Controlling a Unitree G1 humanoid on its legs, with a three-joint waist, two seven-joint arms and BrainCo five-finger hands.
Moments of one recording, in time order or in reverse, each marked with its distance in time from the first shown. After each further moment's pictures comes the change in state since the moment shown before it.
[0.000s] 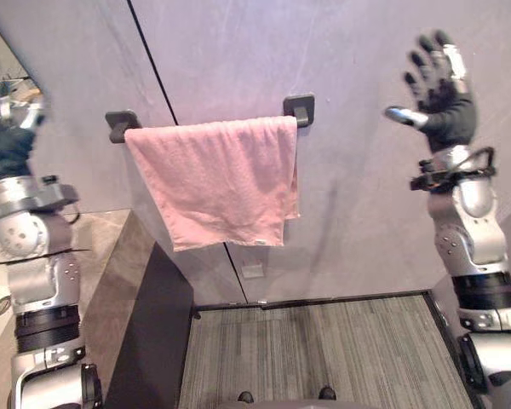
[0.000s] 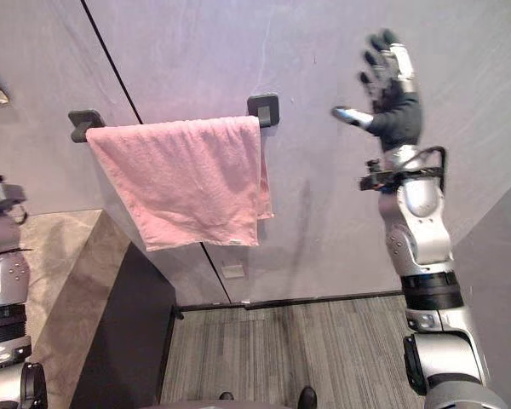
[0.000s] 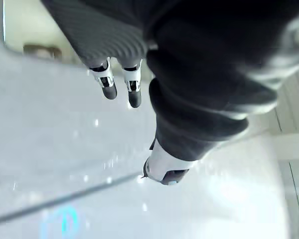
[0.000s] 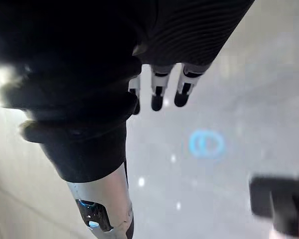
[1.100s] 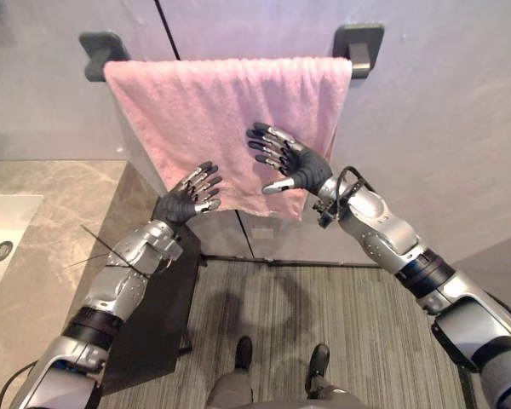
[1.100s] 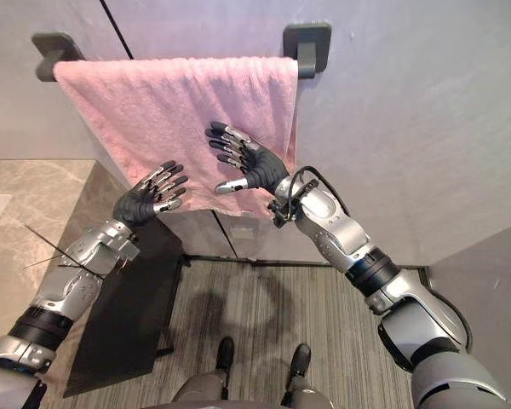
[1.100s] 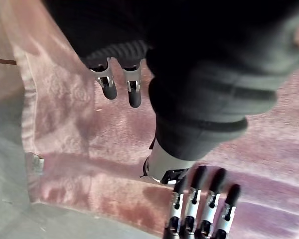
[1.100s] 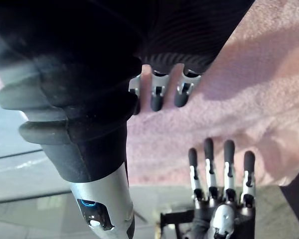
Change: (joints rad) left arm -0.043 0.027 -0.532 0.343 -0.309 0.176 -0.361; right arm -0.183 0.123 0.475 0.206 0.156 0.044 0.149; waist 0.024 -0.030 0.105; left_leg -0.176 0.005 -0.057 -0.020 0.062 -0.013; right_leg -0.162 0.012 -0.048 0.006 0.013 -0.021
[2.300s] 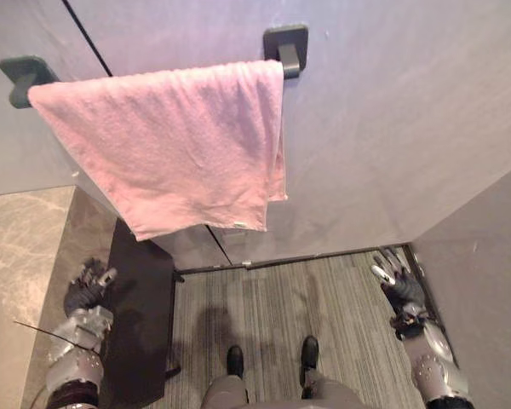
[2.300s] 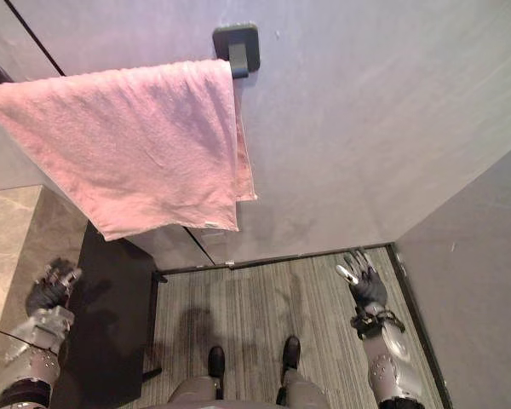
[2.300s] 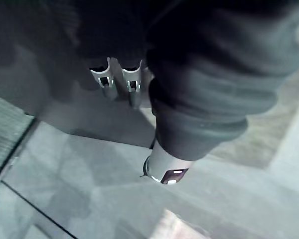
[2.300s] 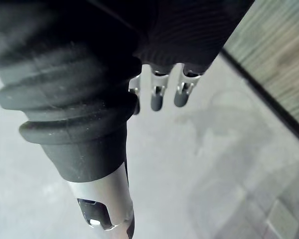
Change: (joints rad) left arm 0.365 -0.281 0.711 0.510 0.224 -0.007 0.150; right arm 0.932 0.274 -0.835 0.176 -0.053 0.041 -0.055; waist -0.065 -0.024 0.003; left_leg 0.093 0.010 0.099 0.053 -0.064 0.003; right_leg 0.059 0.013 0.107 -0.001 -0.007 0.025
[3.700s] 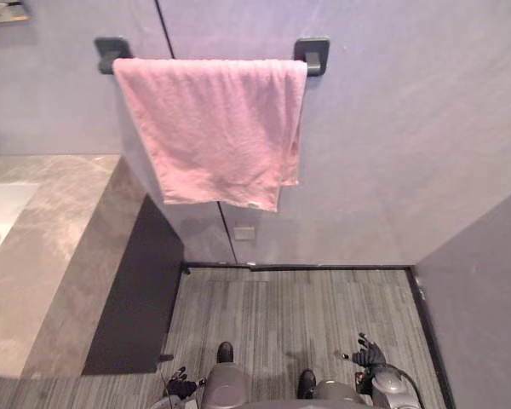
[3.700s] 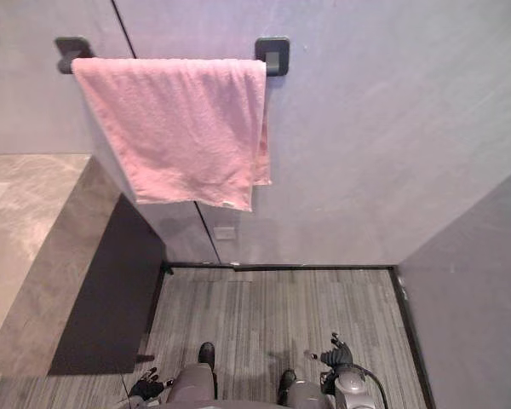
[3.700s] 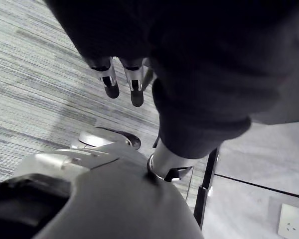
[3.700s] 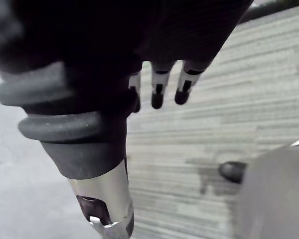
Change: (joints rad) left arm 0.123 -0.298 -0.248 0.271 0.471 0.065 0.155; right arm -0.090 0.075 0.115 0.646 -0.807 -0.036 -0.249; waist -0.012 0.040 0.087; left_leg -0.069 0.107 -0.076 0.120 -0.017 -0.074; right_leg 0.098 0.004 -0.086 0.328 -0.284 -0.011
